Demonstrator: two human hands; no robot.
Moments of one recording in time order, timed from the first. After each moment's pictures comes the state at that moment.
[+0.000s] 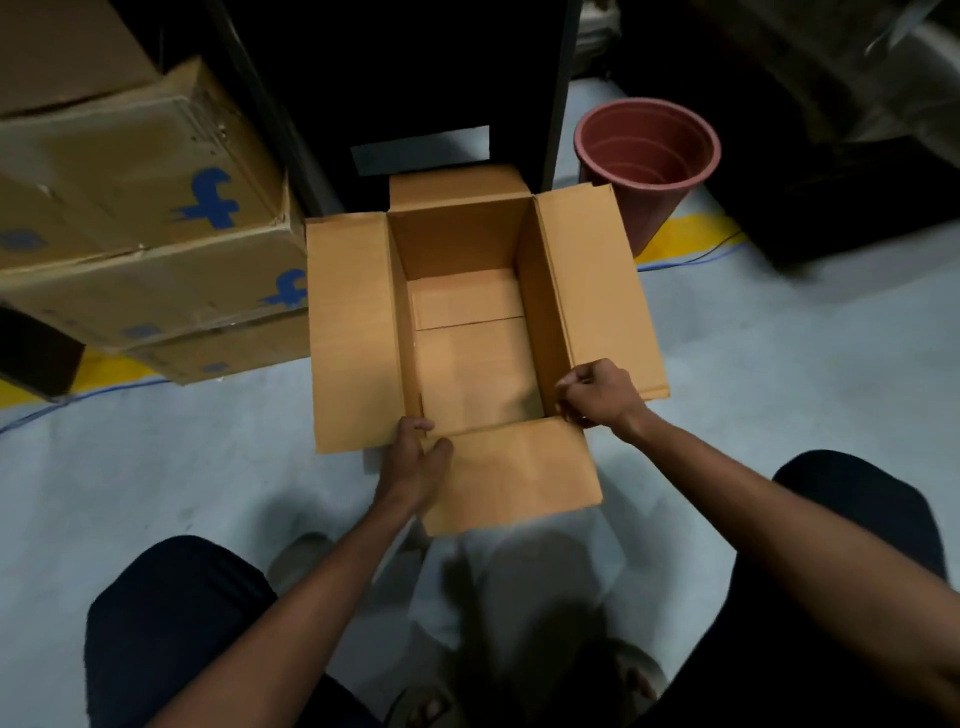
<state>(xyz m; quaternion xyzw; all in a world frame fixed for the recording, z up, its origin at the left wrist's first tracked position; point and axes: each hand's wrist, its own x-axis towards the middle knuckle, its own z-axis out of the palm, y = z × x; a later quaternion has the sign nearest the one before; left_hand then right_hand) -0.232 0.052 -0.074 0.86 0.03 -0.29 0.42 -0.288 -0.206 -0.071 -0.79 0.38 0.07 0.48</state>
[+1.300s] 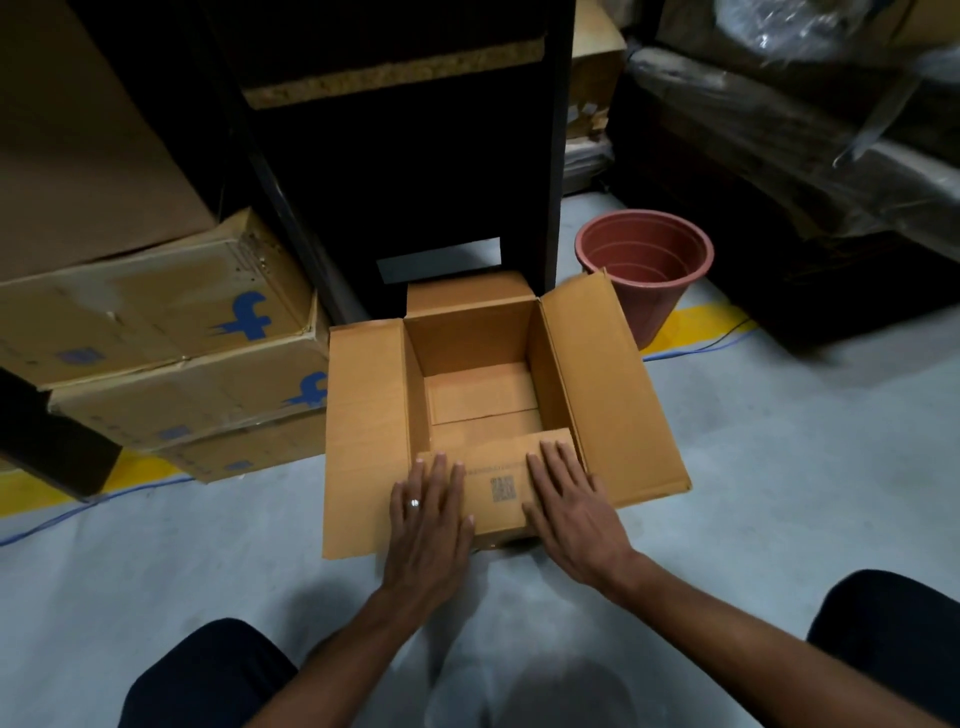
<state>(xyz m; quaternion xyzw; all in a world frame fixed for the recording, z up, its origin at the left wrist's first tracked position) -0.210 0.043 -0.098 0.94 -0.33 -0.03 0.05 -0.300 -0.161 -0.101 -0.99 0.11 0.02 0.12</state>
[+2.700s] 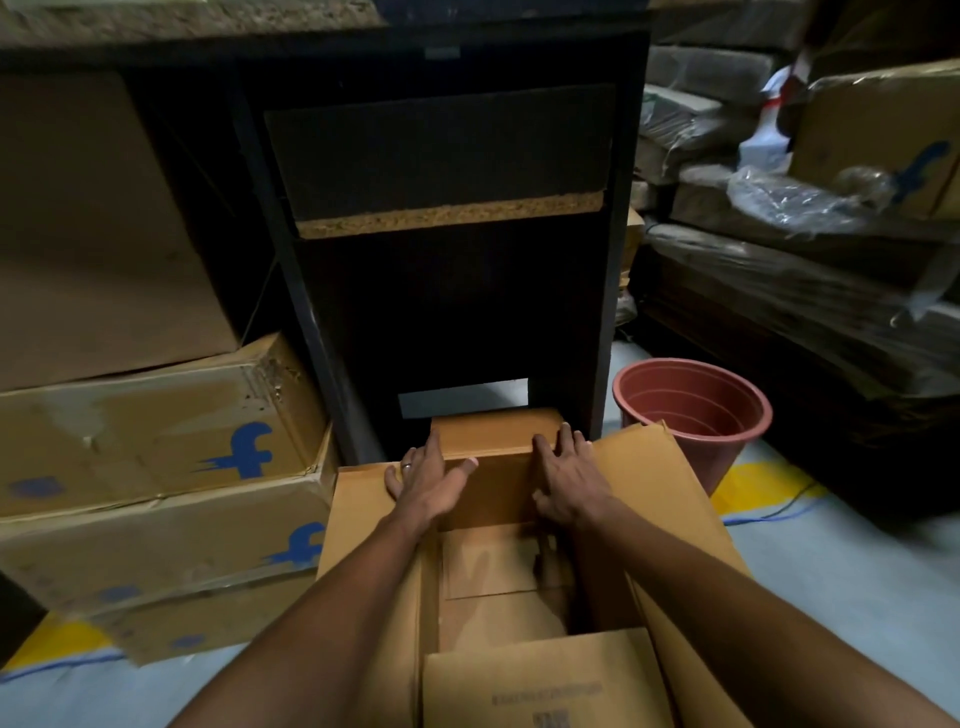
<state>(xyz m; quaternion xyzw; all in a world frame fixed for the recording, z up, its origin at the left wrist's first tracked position) 0.047 -0.070 -0.048 0.94 -0.17 -0.06 0.30 -0.048 -0.253 -0.049 -0.99 0.15 0.02 0.05</state>
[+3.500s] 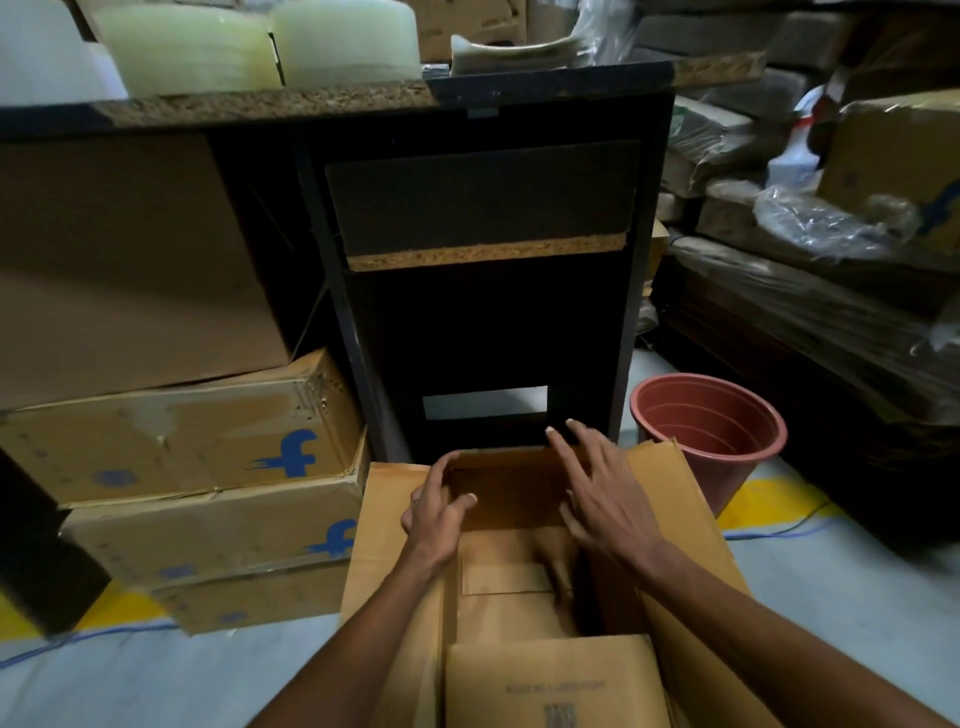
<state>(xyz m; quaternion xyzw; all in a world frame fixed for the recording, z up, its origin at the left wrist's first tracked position) 0.000 -0.027 -0.044 0.84 -0.12 -0.09 0.52 -0.101 -0.249 -0.023 -0.98 0.04 -0.20 0.00</state>
